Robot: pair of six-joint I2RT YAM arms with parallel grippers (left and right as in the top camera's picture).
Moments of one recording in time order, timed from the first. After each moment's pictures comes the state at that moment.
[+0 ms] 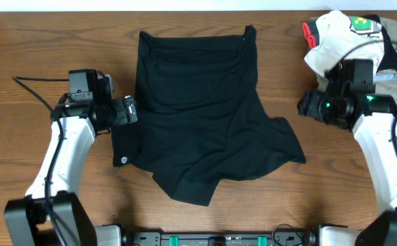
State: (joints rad) left arm 0.11 1.54 1.00 -0.64 0.17 -0.14; right arm -0.04 1.46 1.15 -0.79 -0.16 0.25
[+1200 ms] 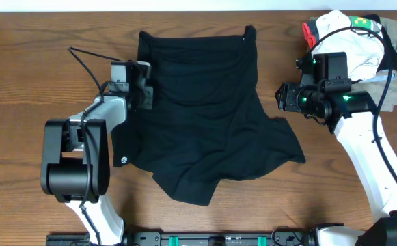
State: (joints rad) left arm -0.03 1.96 1.06 -0.11 0.12 0.02; right arm 0.12 1.47 1.15 -0.69 -0.16 0.23
